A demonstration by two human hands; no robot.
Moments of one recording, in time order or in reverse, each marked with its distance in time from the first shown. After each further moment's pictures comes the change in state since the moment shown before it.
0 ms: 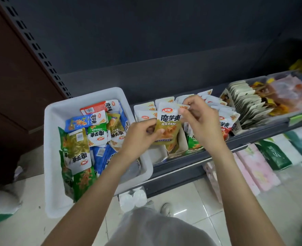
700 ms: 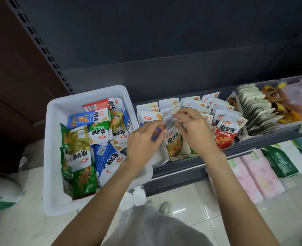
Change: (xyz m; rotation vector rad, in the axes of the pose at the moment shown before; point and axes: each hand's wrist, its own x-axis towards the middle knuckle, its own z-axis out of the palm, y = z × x) left_hand 0.002 -0.015 0.031 0.283 0.388 0.281; right_hand 0.012 0.053 0.021 -0.594 -0.126 -0.278
